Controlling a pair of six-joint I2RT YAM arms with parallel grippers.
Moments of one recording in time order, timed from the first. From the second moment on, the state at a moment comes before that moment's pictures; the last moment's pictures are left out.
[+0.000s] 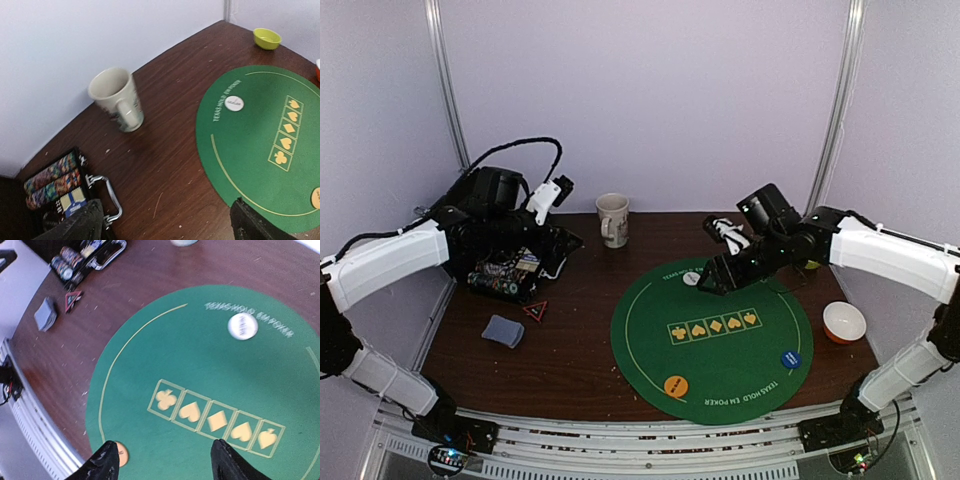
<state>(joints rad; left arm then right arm) -0.58 1.36 1.12 -0.30 0.10 0.21 0.72 1.46 1.21 -0.68 -0.19 0.24</state>
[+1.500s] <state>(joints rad) -0.25 1.93 1.40 -0.70 -0.20 0.22 0.51 1.50 1.15 -0.55 -0.17 0.08</state>
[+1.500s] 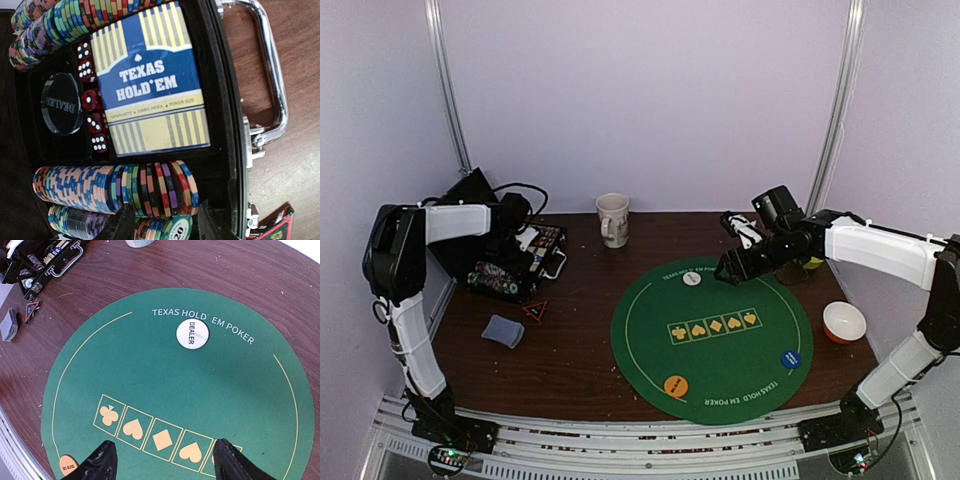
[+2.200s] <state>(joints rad) -0.24 1.94 1.39 -0.67 -0.16 0.24 0.51 1.52 1.16 -0.57 -0.17 0.08</state>
